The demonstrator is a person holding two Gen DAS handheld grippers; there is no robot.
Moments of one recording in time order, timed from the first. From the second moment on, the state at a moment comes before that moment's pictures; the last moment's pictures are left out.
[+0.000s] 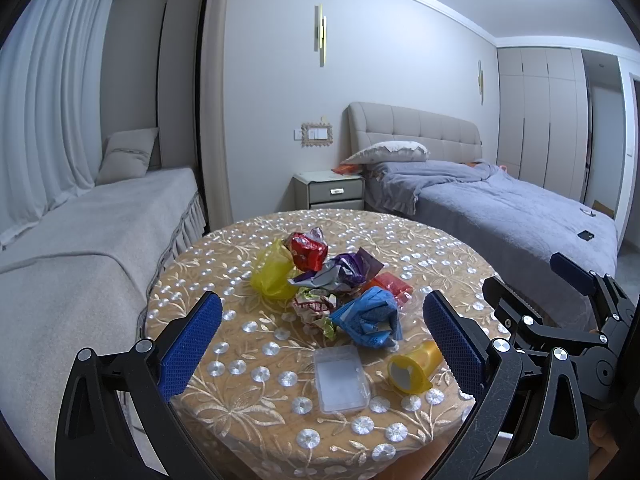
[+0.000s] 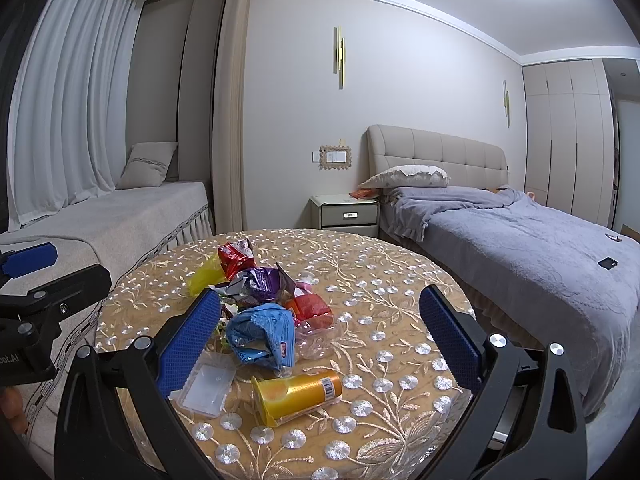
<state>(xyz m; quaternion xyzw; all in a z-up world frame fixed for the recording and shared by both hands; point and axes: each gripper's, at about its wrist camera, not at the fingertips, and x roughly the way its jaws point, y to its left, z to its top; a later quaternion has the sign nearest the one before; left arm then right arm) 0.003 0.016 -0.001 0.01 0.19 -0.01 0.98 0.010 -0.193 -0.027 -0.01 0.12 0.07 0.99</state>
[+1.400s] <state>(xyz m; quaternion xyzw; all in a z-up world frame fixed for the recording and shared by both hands) 0.088 0.010 -0.139 0.02 0.37 -0.02 0.93 0.087 -0.201 -0.129 -0.03 0.27 0.14 0.95</state>
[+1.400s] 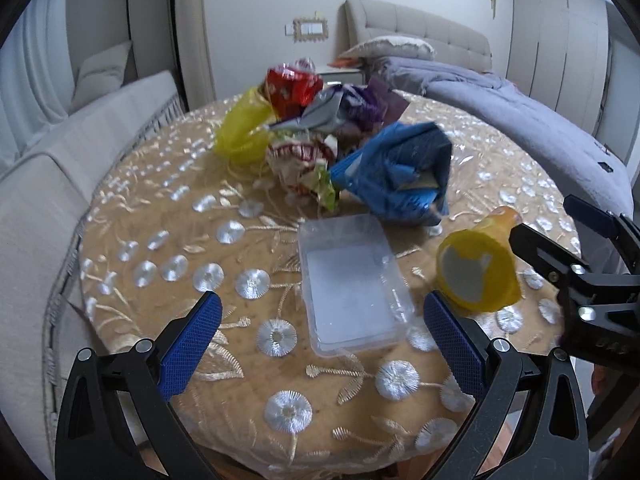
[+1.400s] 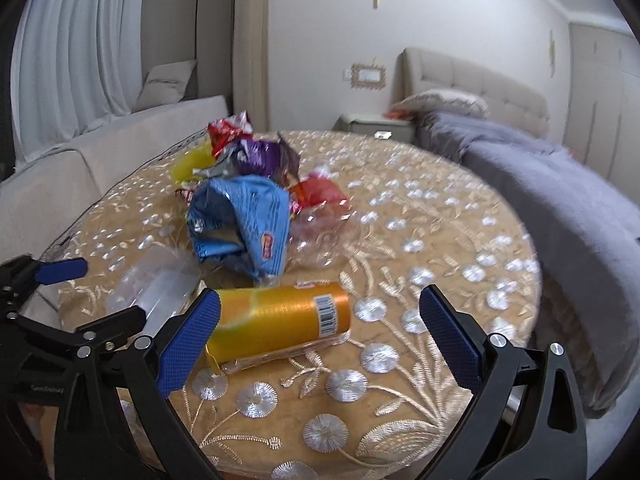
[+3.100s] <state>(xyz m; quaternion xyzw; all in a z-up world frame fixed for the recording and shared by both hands) 0.094 -0.014 -0.105 0.02 0.34 -0.04 0.94 0.086 -0.249 -0.096 0.02 0.21 0.10 0.97</state>
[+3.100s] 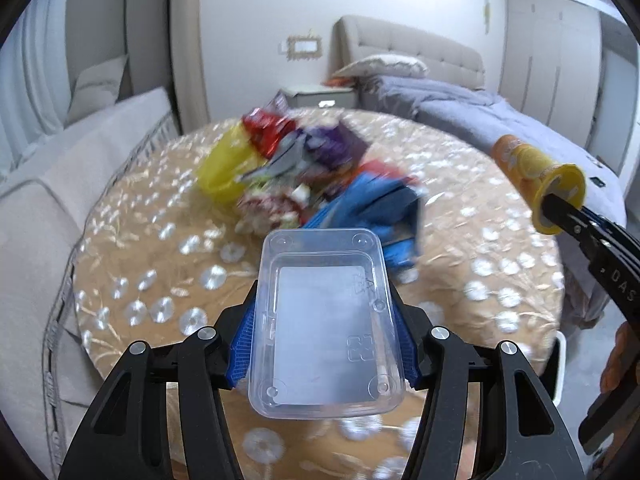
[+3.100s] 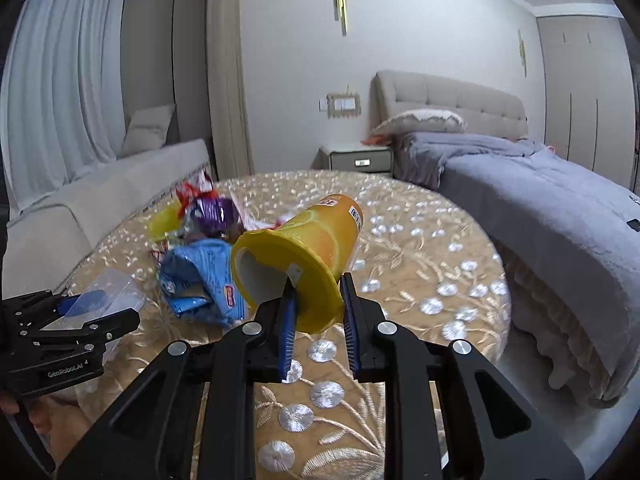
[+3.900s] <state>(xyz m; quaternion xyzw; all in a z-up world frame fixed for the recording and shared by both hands) 0.058 -0.272 -0.154 0.12 0.34 -0.30 0.88 -0.011 -0.420 -0.132 0.04 0.26 -0.08 0.96</state>
